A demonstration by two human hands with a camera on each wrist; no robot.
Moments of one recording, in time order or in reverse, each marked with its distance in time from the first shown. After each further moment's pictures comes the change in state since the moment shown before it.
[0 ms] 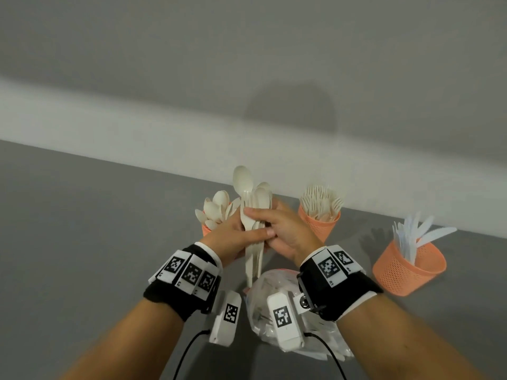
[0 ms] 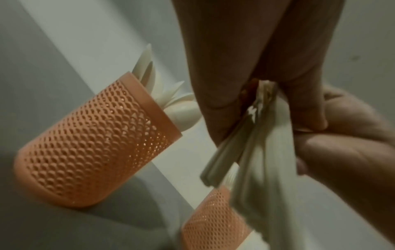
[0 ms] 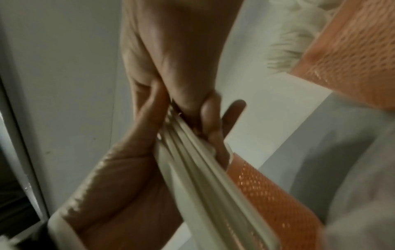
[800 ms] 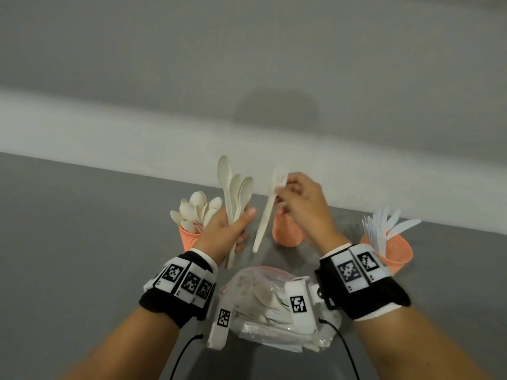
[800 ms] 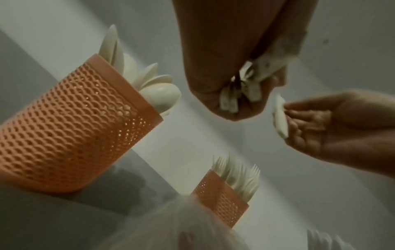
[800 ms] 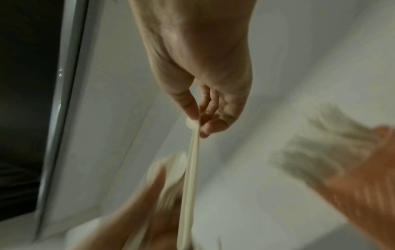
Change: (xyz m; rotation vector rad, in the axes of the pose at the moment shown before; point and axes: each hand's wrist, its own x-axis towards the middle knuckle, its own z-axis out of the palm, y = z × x) left_hand 0.011 -0.006 0.030 -0.073 0.238 0.107; right_hand -0.022 -0.041 -0.055 -0.473 0.400 -0.388
